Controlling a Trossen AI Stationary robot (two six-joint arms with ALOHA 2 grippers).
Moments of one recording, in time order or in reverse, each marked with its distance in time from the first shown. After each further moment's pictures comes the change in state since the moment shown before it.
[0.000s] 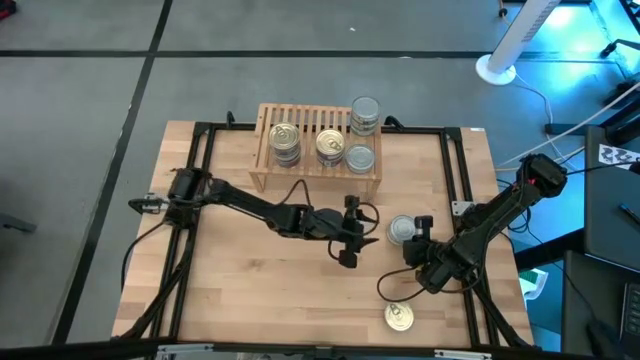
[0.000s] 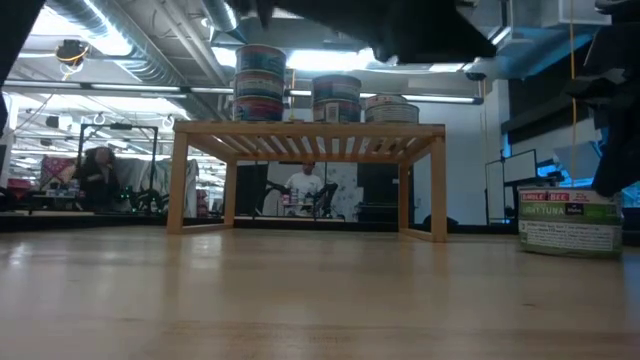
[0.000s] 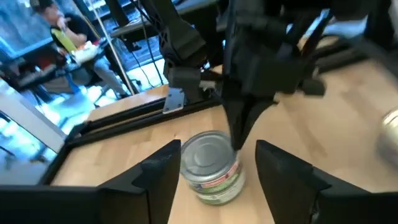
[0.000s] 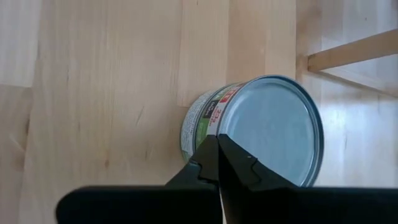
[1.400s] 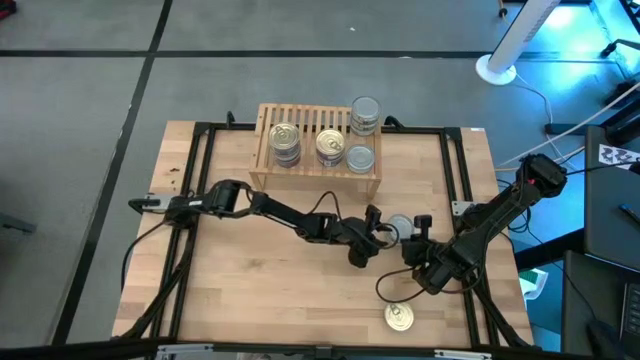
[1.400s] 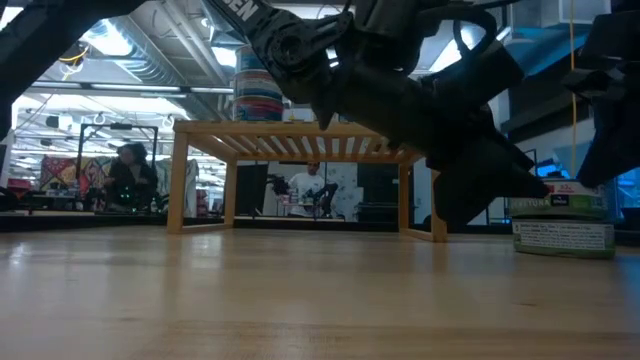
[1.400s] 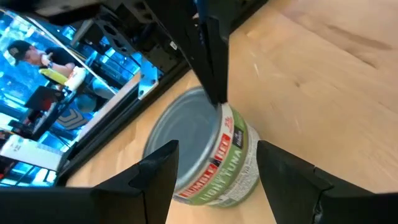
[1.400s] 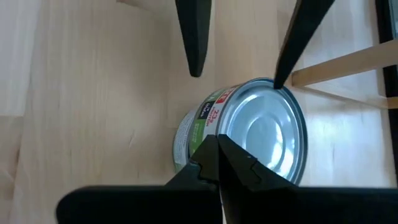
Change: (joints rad) left arm 0.047 0.368 0.208 0.075 0.045 0.385; right arm 0.000 0.000 0.001 0.034 0.083 0.002
